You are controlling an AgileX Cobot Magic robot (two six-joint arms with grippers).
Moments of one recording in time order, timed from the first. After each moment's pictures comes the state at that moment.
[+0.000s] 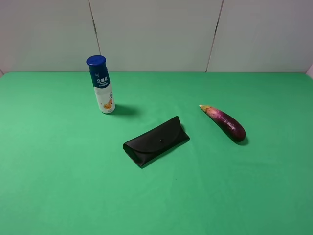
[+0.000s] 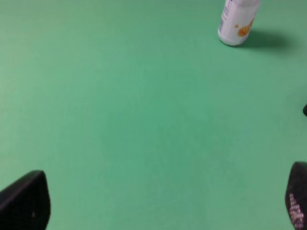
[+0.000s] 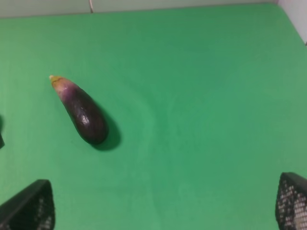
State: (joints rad) left arm -0.04 -0.01 -0.49 -0.01 1.06 0.00; right arm -0.07 0.01 -0.49 0.02 1.02 0.01
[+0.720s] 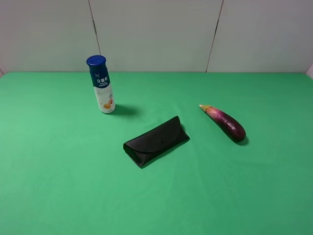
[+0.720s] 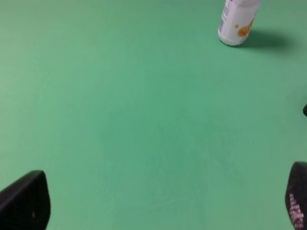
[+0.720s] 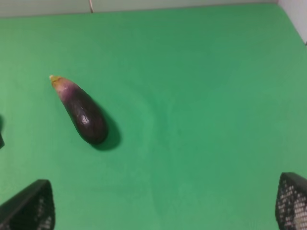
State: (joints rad) left arm -0.04 -0.01 -0.49 -0.01 1.06 0.00; right arm -0.07 0.01 -0.49 0.02 1.02 0.01
